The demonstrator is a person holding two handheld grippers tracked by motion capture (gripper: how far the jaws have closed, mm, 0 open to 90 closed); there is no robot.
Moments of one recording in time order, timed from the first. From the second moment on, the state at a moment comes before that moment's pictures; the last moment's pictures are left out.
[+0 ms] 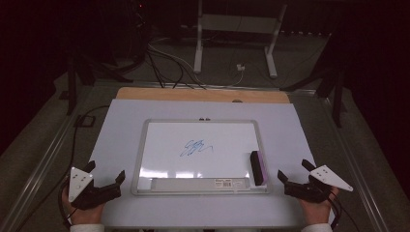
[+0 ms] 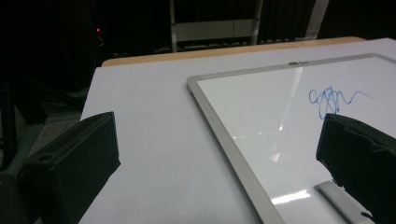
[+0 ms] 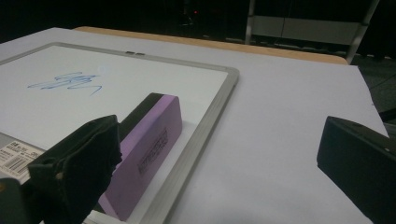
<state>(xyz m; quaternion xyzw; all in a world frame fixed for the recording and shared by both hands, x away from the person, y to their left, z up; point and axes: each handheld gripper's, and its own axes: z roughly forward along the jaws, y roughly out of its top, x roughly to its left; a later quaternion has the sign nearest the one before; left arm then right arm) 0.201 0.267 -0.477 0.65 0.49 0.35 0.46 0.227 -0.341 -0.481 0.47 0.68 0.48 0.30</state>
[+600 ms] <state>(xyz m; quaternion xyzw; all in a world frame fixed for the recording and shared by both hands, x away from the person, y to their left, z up) 0.199 0.269 -0.480 0.64 0.50 0.36 0.46 0.222 -0.337 -0.470 0.46 0.68 0.48 0.31</state>
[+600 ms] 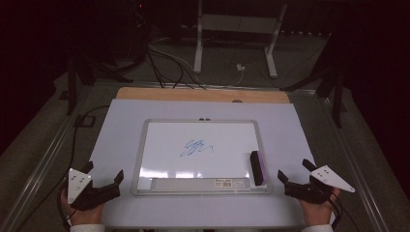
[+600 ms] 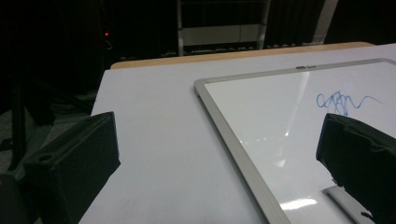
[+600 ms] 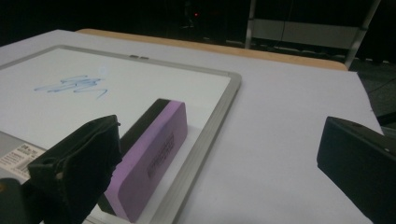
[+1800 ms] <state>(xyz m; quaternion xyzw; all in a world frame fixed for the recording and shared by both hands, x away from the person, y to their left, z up) 0.198 0.269 -0.481 0.63 0.51 0.36 0.46 0.276 -0.314 -0.441 0.45 0.72 0.47 0.24</state>
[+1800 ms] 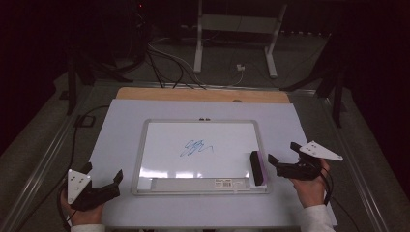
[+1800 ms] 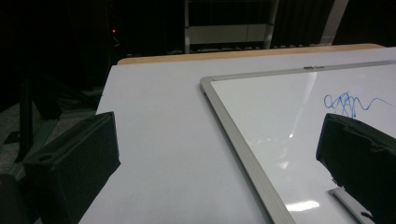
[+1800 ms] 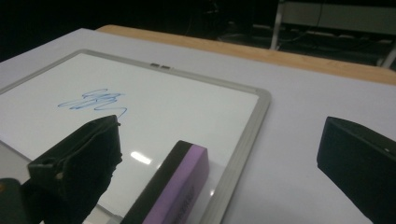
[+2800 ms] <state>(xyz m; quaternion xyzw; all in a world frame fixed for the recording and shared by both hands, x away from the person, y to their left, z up) 0.199 0.269 -0.482 0.63 0.51 0.36 0.45 0.289 -0.292 -0.473 0.50 0.76 0.41 0.12</state>
